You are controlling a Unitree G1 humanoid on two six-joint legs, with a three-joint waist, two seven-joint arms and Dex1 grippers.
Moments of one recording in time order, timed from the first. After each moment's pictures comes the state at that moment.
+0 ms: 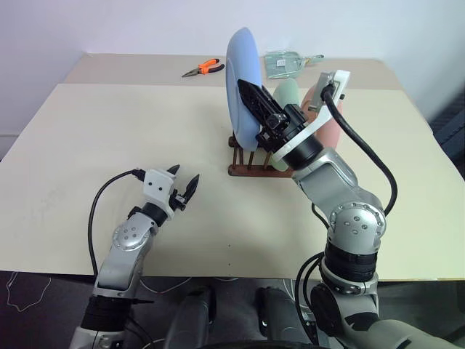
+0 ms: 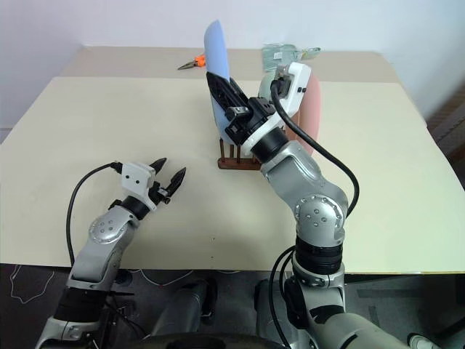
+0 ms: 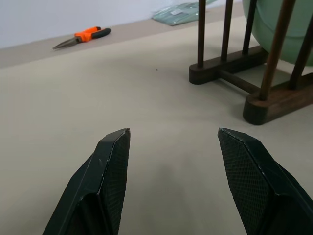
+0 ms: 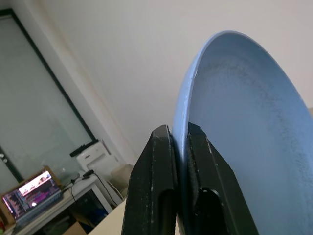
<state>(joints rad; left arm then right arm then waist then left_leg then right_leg) -0.10 0.32 -0.03 -0.15 -0.18 0.10 -0.33 -0.59 0.00 -0.09 -0.47 0.96 0.71 0.03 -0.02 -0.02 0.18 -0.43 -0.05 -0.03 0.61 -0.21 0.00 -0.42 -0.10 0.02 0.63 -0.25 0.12</state>
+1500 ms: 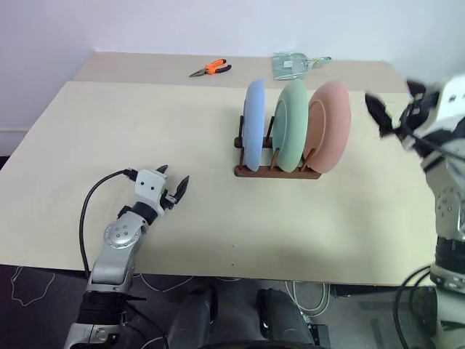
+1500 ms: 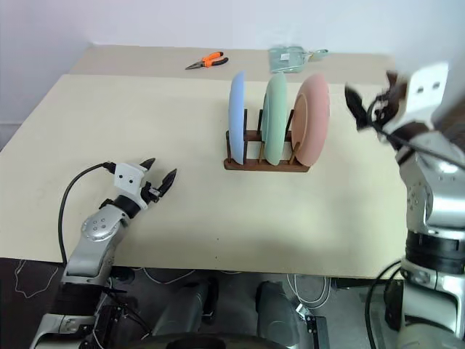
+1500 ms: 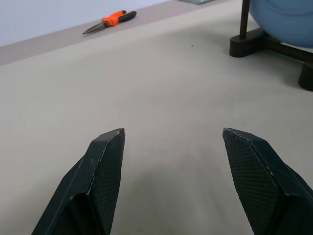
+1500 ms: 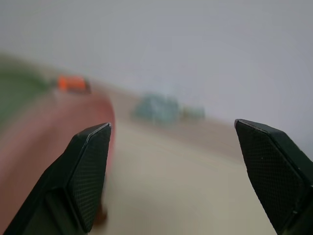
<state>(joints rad) -0.13 0.35 0.03 -0.03 -0.11 0.04 -0.37 -0.34 -0.69 -0.33 -0.07 0.38 0.39 0.43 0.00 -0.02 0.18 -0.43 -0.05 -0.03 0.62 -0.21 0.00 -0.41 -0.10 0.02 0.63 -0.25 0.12</state>
